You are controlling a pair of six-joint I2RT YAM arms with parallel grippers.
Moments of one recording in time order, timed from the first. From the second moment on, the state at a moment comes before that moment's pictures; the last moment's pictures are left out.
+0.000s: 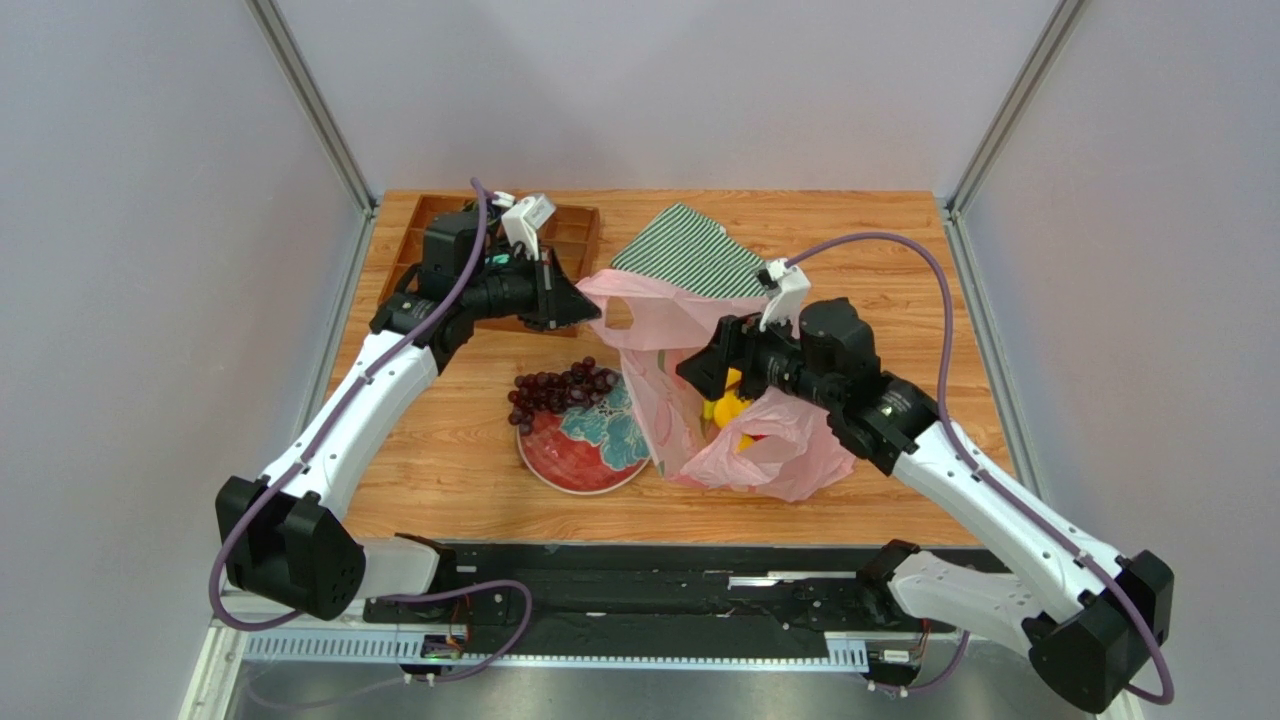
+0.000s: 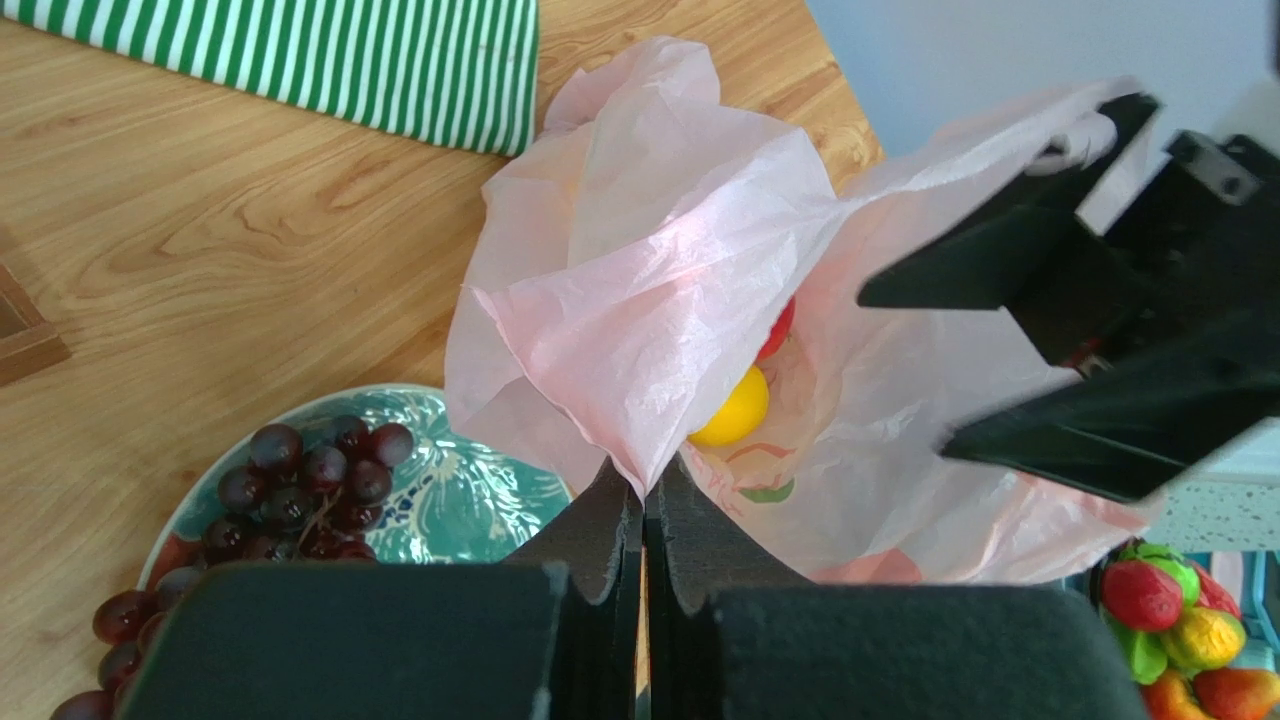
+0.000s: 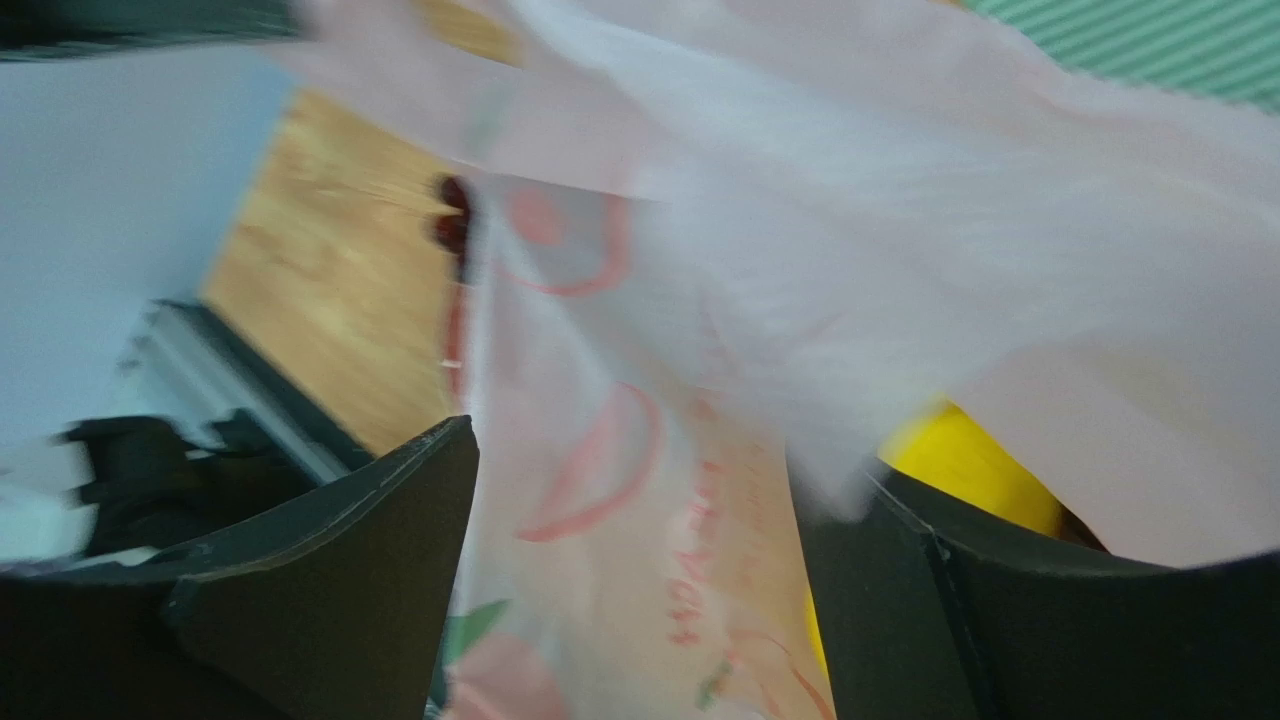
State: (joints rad) left arm -0.31 1.30 1.19 -0.37 0.70 -0.35; right arm 0.65 1.03 0.92 -0.28 -0.15 0.47
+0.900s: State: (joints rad) left arm -0.31 1.30 1.19 -0.37 0.69 -0.35; right arm 1.17 1.71 1.33 -0.32 0.28 0.31
